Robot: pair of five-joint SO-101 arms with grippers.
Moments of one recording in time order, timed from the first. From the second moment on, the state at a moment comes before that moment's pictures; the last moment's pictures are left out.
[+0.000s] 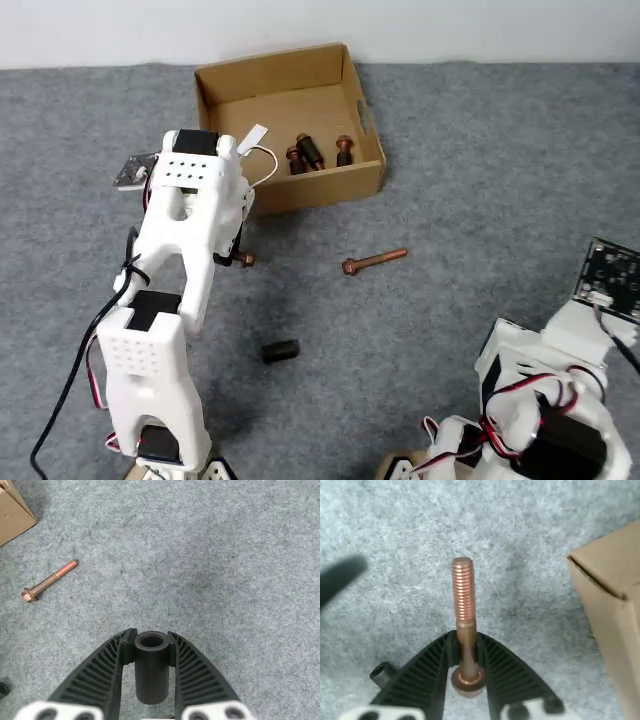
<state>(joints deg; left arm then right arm) 3.3 30.2 -20.5 98.8 91.1 20.9 -72.8 31.8 100.6 -1.5</state>
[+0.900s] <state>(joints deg) 2.1 19.6 -13.0 98.8 6.0 20.9 -72.8 31.8 100.2 -1.5</state>
